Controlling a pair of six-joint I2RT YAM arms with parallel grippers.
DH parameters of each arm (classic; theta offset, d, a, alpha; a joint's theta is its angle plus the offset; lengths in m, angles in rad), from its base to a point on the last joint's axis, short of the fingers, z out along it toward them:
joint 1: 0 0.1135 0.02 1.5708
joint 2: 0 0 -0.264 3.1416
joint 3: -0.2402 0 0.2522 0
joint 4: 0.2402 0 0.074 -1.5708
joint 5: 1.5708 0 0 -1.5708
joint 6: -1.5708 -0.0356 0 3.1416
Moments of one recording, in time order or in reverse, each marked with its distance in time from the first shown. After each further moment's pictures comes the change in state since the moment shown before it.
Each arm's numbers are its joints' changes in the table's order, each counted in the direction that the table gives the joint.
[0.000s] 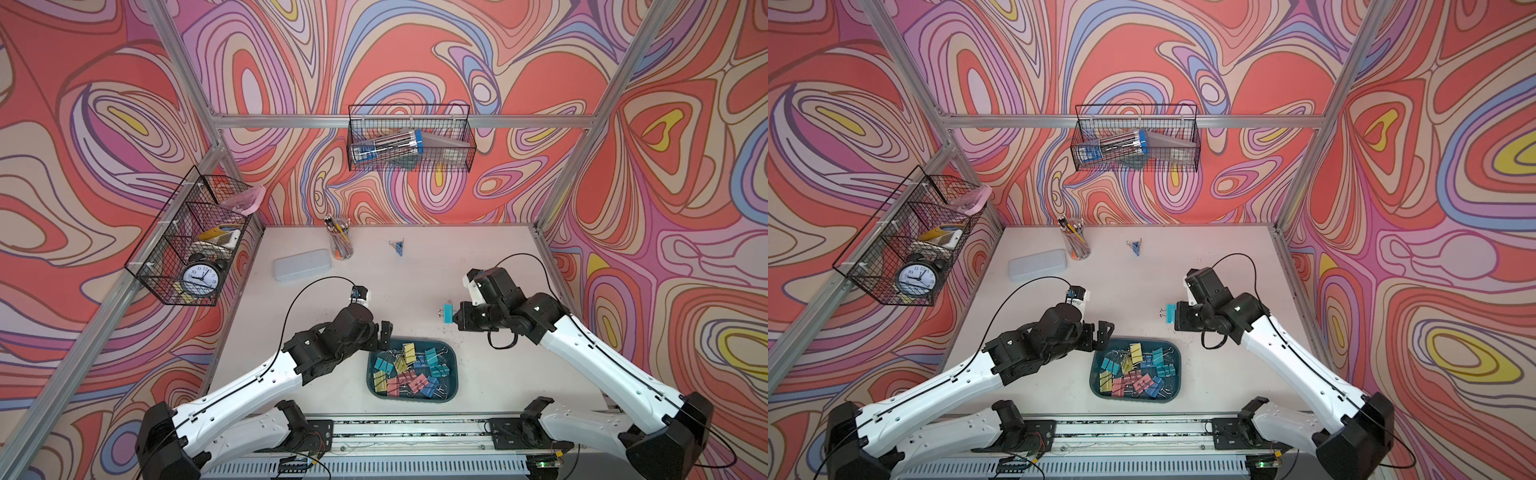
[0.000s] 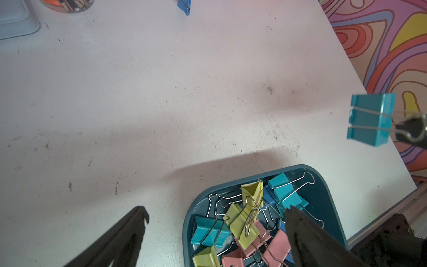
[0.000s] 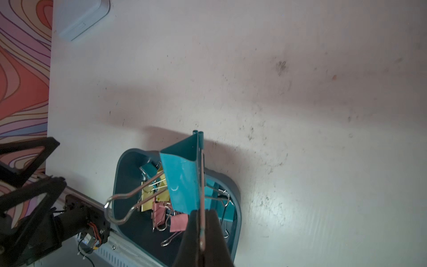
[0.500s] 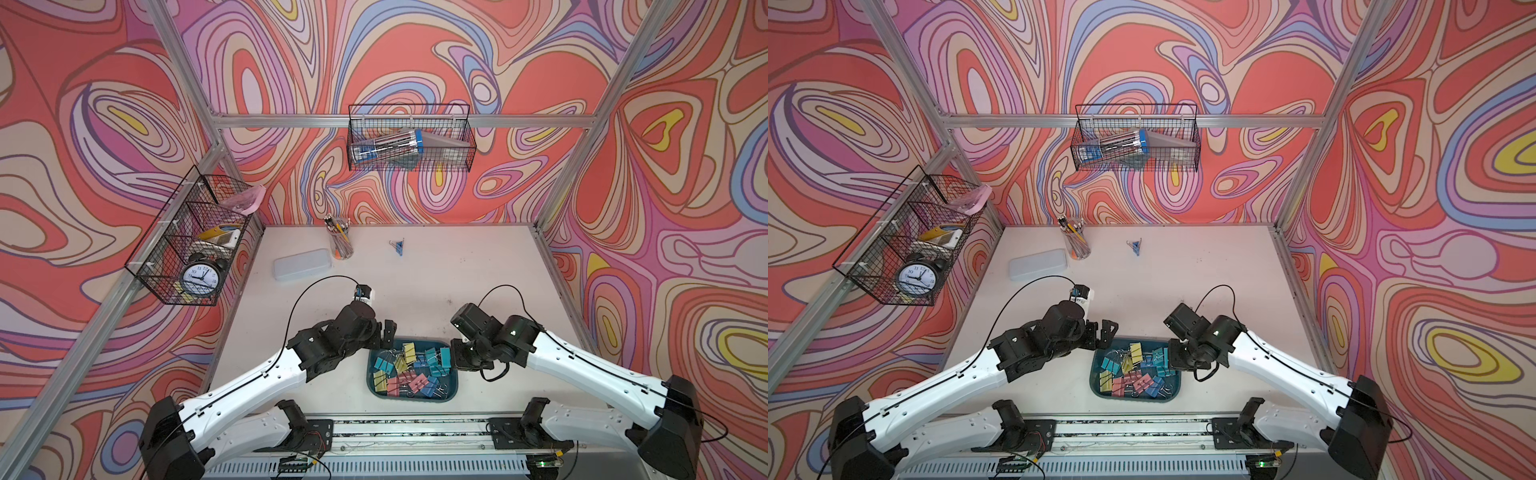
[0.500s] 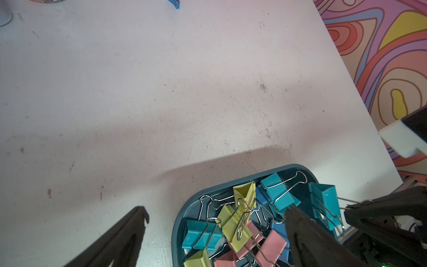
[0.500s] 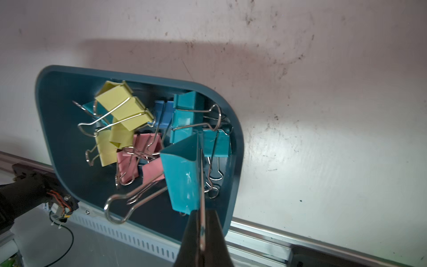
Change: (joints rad) left arm 0.009 -0.028 0.000 -0.032 0.047 0.000; right arm 0.219 -0.033 0.155 0.079 0.060 -0.229
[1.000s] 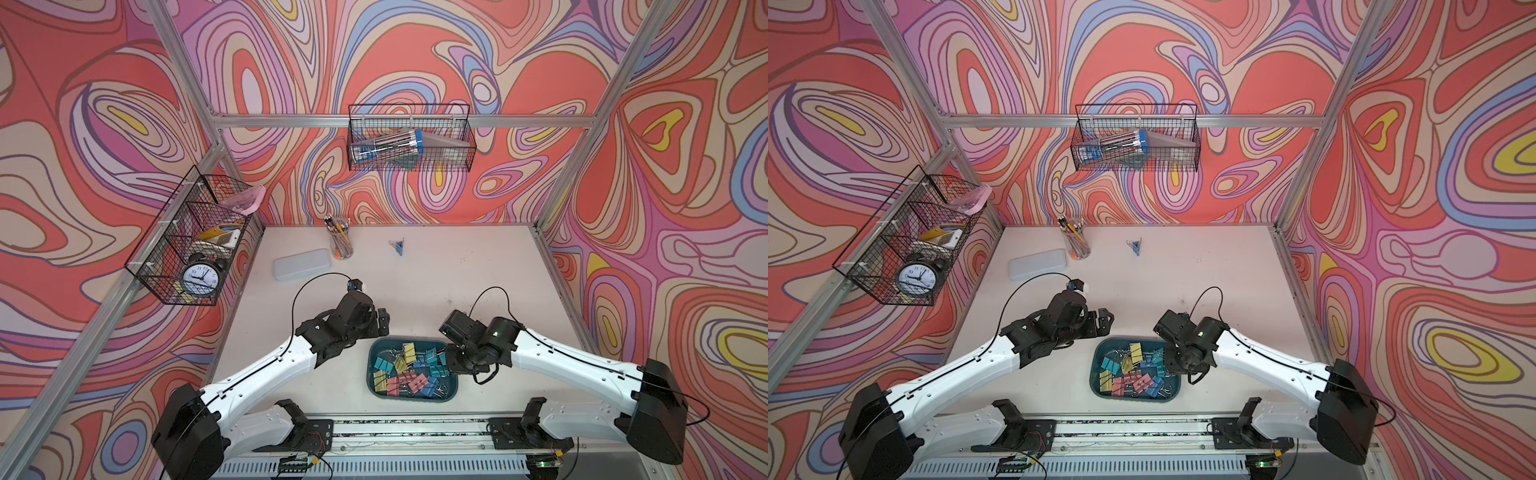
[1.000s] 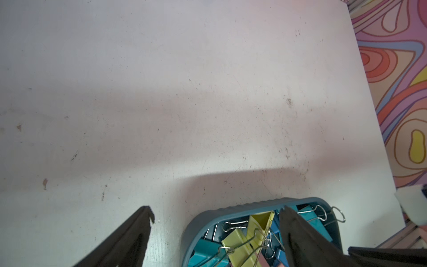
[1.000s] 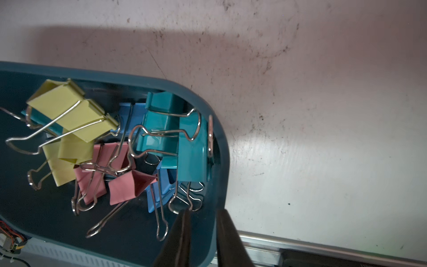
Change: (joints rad) left arm 0.172 -0.133 0.001 -0.079 0.098 0.118; right arm 0.054 -0.086 -0.011 -0.004 0.096 -0.041
